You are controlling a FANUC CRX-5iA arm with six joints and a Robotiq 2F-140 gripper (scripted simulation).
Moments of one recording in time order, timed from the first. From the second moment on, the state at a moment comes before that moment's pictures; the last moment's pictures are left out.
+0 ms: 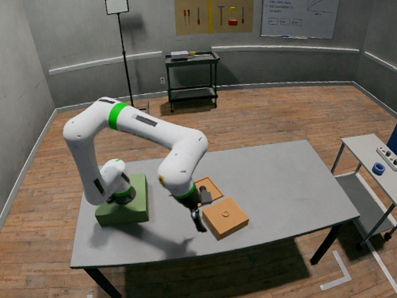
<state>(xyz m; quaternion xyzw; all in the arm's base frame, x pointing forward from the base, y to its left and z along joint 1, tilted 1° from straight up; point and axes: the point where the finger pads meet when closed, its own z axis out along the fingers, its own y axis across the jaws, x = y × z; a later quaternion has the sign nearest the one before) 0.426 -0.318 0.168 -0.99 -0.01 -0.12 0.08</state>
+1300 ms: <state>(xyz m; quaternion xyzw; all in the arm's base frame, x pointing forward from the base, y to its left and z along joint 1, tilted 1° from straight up) 0.489 -0.045 0.066 -0.76 -0.65 -0.03 0.03</state>
